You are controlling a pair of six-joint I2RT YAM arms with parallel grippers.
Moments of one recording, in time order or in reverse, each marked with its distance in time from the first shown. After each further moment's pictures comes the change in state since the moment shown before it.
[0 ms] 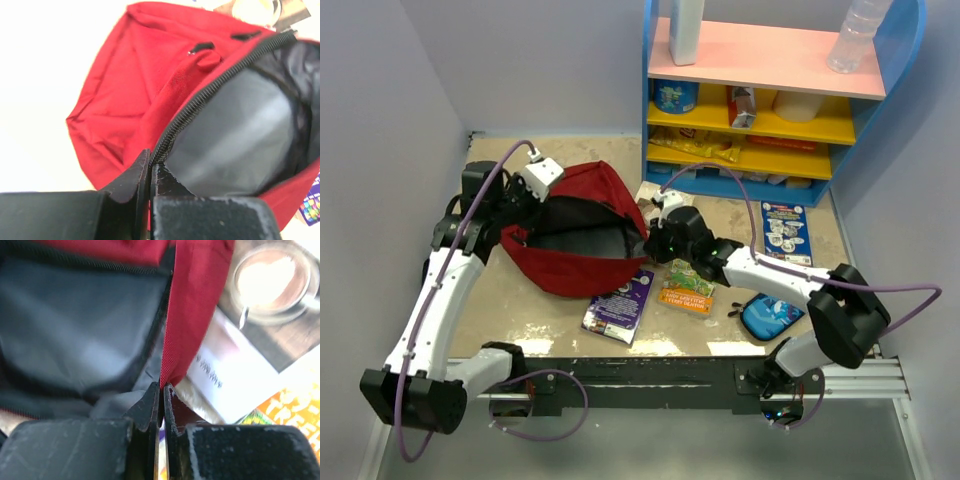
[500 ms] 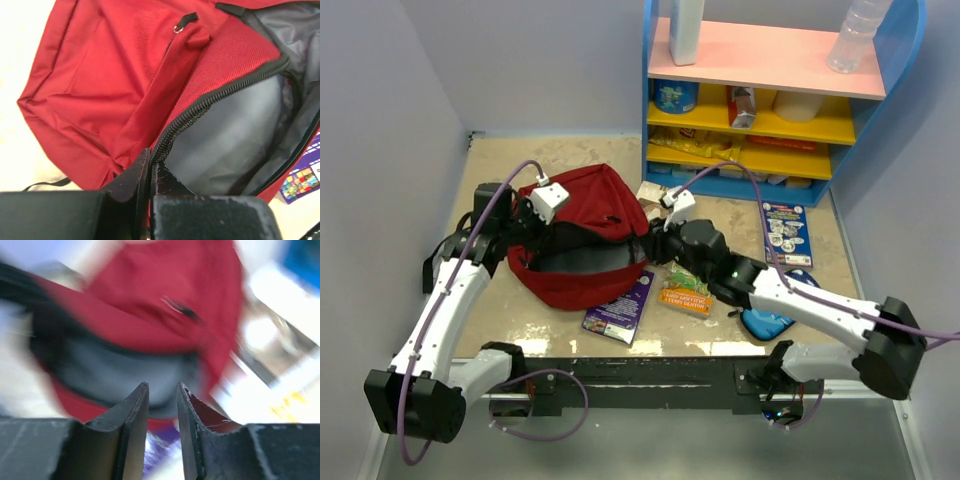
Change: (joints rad) left arm 0.000 -0.074 -0.186 0.024 0.051 -0.002; right arm 0.121 -0.233 -0.056 0.000 0.179 -0.016
